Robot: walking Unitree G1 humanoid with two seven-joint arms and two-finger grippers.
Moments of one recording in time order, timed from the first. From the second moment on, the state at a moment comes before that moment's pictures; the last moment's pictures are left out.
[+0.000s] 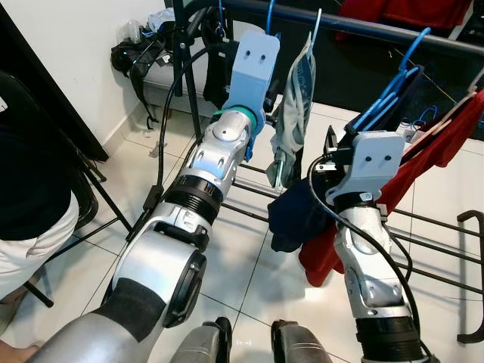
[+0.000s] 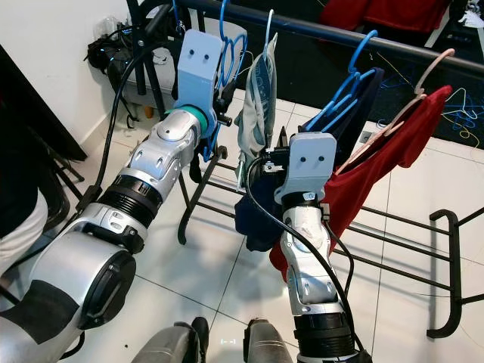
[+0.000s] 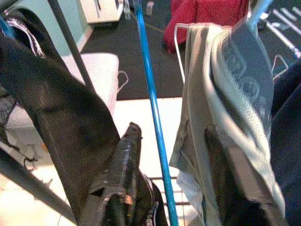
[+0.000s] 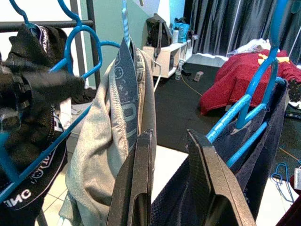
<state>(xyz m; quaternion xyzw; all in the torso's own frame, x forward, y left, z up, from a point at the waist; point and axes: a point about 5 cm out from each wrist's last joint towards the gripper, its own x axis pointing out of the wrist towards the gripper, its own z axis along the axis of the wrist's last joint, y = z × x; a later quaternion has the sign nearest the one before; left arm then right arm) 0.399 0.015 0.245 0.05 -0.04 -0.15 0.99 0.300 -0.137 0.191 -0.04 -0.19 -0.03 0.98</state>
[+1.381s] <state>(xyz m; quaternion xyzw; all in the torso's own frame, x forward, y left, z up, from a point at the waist) 0.294 0.038 0.272 0.01 -0.22 -0.32 0.92 0.292 -0.177 0.218 -0.04 -0.24 -0.12 0.96</state>
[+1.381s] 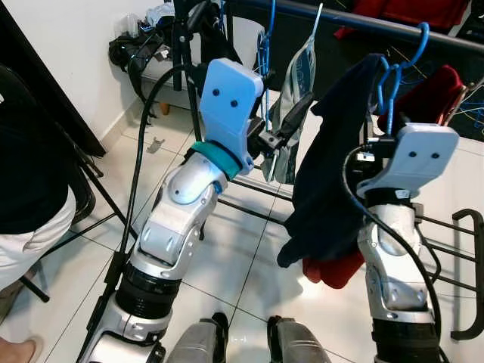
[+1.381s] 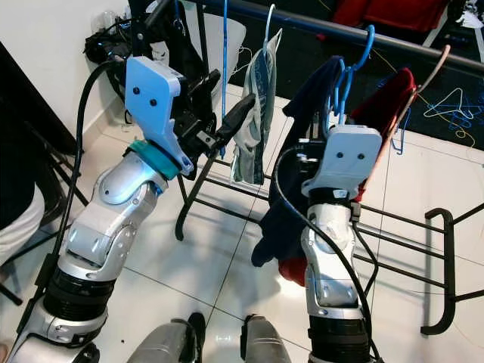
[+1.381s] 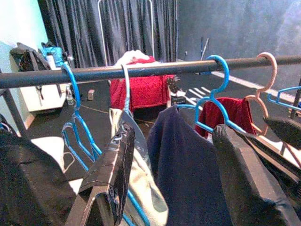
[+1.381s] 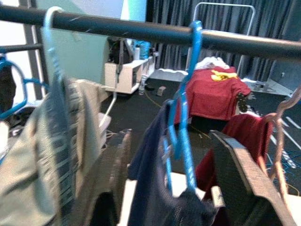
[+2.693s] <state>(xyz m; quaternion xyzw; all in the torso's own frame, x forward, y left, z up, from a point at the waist) 0.288 0.041 0.272 0.04 -0.20 -0.31 0.93 0.391 -0.240 0.263 -0.01 -0.09 -0.02 1.00</state>
